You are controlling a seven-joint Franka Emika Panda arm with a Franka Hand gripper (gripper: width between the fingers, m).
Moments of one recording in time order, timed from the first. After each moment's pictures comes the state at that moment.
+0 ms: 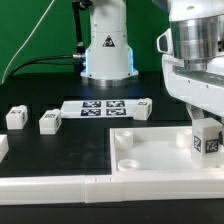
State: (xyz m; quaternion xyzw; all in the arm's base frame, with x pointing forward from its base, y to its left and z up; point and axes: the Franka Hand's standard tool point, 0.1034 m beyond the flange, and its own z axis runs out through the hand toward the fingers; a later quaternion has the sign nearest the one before) arm 0.621 0.133 0.068 -0.80 0.59 0.01 0.08
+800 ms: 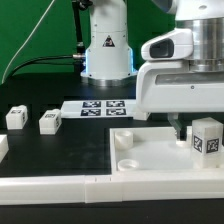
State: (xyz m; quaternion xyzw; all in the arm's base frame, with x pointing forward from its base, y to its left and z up) arm 0.628 0.122 0.065 -0.99 0.10 -0.03 0.04
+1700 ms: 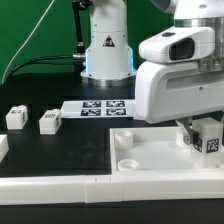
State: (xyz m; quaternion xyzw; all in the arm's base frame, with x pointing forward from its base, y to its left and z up) arm 0.628 0.121 0.066 -0.99 -0.16 -0.04 0.02
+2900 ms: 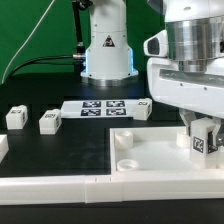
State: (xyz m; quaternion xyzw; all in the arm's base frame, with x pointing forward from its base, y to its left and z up) arm 0.626 0.119 0.065 -0.83 0.56 -0.01 0.07
